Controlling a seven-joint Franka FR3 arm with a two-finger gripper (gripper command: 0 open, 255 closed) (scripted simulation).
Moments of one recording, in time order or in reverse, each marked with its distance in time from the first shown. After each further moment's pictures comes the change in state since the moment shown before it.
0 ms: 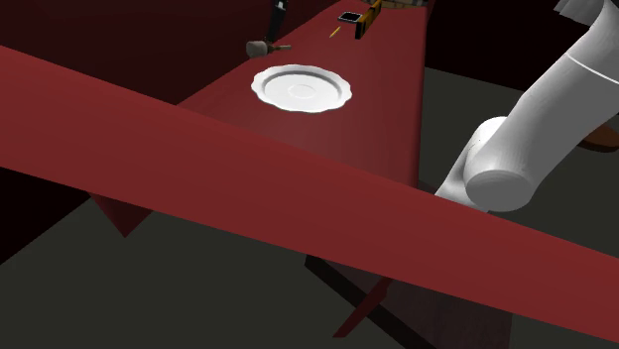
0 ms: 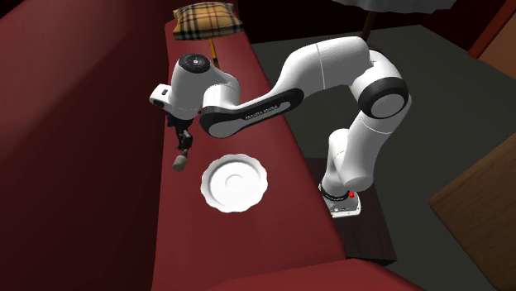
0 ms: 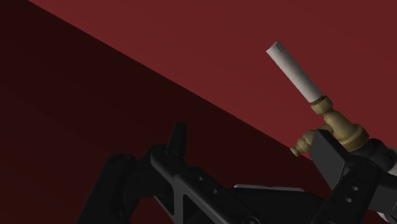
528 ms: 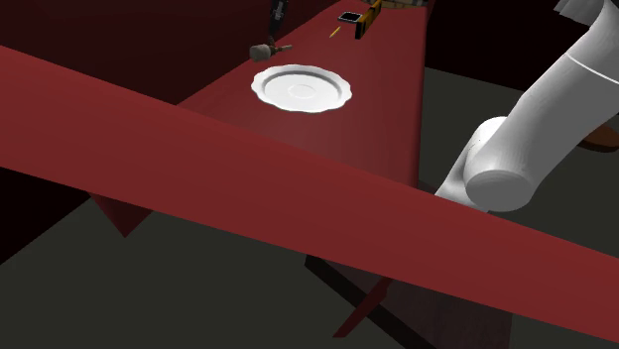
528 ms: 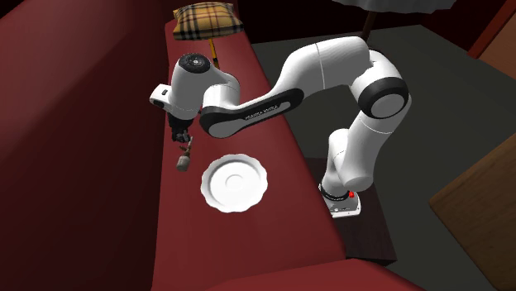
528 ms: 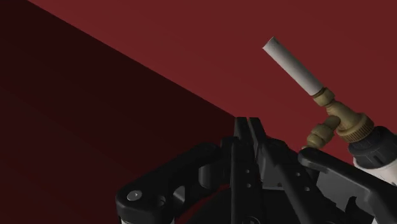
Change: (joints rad) arm 0.000 0.000 0.000 -0.001 0.000 0.000 0.000
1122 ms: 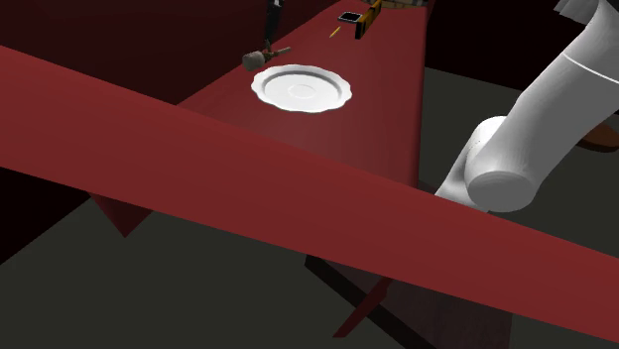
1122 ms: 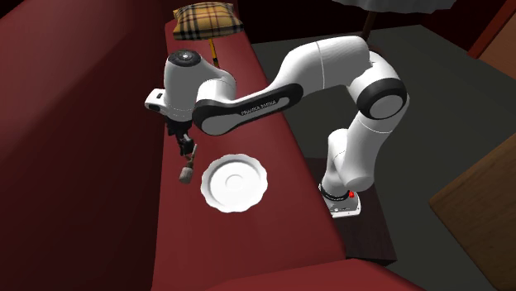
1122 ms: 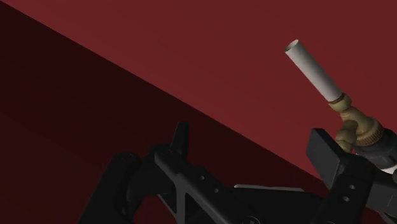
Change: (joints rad) arm 0.032 0.020 0.004 0.073 0.110 -0.155 -0.085
